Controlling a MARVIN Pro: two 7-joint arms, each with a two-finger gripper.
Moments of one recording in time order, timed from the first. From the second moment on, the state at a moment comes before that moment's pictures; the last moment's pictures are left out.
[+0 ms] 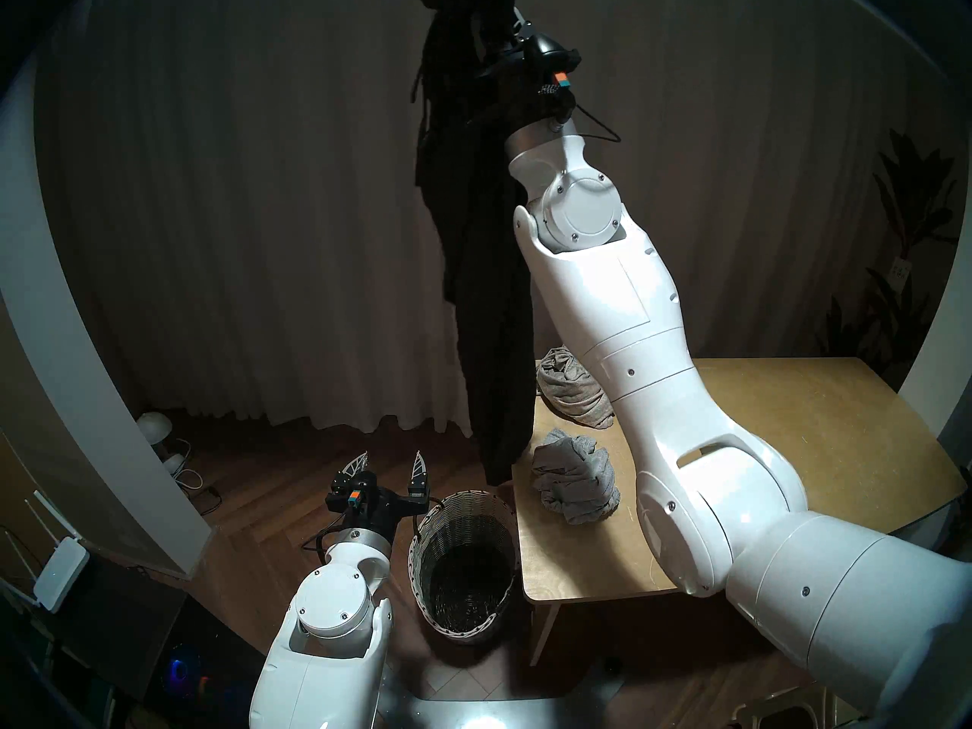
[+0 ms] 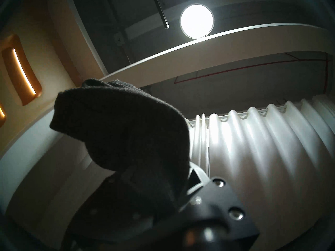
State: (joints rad) left arm 1.90 -1.58 -1.53 -1.78 -0.01 -0.02 0.01; right arm -0.66 -1.65 1.21 -1.33 0.08 -0.47 0.08
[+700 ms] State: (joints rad) left arm 1.91 -1.58 -1.53 -1.78 -0.01 -0.02 0.01; right arm -0.85 -1.58 1.14 -1.36 0.02 -0.35 0.06
